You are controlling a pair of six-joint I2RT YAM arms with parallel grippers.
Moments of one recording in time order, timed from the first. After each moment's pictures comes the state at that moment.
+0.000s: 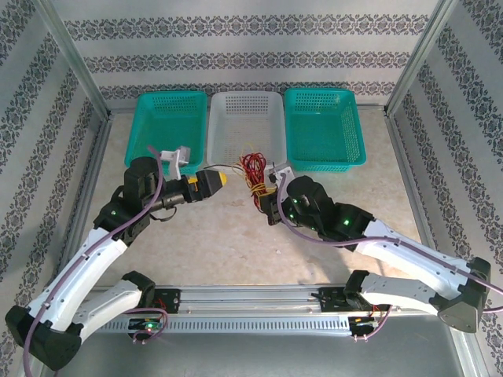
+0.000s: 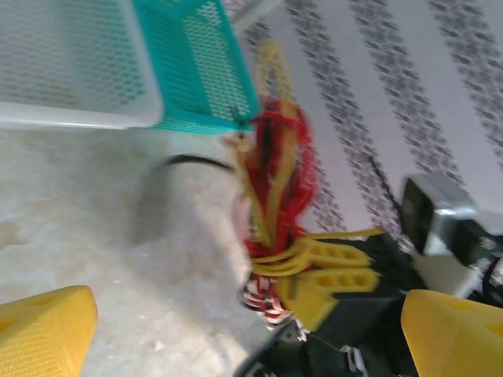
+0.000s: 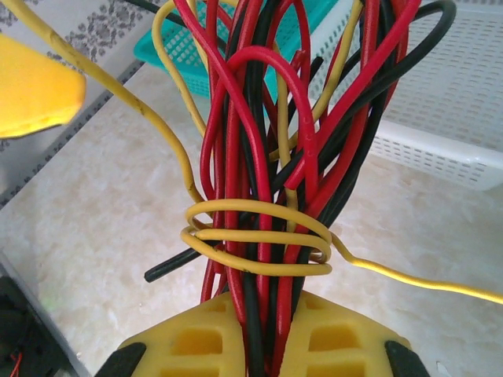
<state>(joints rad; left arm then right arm) -0.45 0.90 0.92 -0.35 0.52 -0.78 0.95 1.04 0.95 -0.45 0.09 0.41</state>
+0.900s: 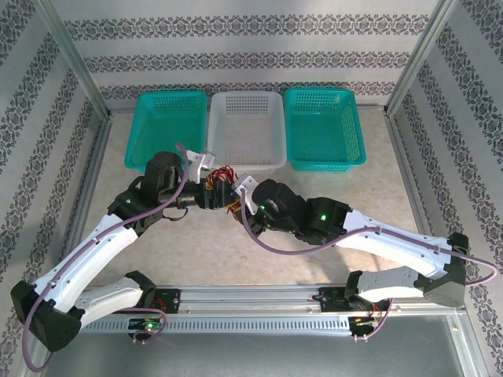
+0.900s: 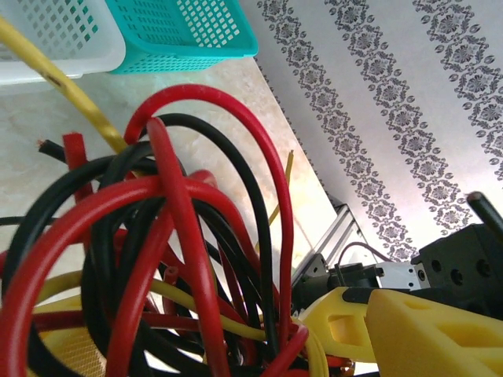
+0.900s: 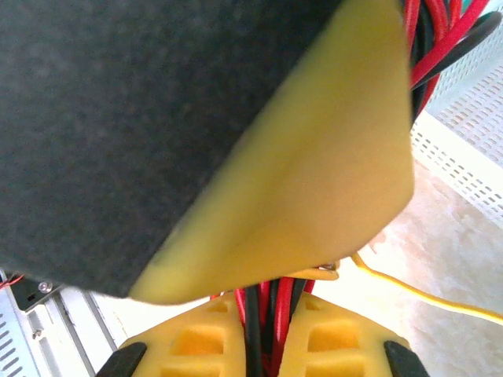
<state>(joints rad) -0.54 1.02 0.99 -0.46 0.55 -0.59 1.15 1.24 1.21 -0.65 0.14 0.23</state>
